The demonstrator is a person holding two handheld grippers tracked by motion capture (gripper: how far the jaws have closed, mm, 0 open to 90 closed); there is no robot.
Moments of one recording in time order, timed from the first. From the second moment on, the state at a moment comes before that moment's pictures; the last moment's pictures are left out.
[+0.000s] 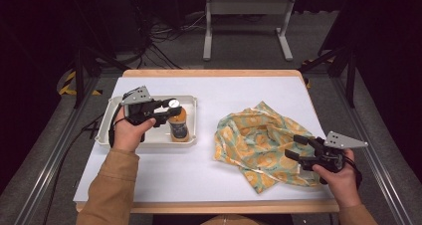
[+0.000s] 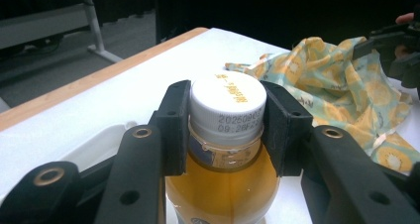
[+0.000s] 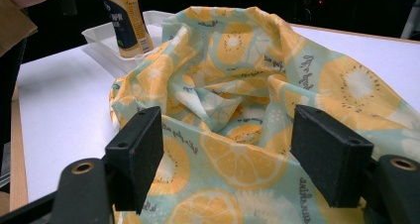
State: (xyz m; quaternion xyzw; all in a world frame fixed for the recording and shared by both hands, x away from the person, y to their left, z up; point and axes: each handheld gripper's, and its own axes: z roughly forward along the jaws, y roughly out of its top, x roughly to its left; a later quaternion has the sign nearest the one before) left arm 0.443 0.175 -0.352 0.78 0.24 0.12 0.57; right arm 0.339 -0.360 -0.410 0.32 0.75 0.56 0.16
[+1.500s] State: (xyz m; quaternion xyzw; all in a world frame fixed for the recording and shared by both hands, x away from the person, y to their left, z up) left arm 0.382 0.199 -0.315 0.77 0.27 0.18 0.55; right arm 0.343 -0.354 -0.411 0.31 0.76 0.55 0.16
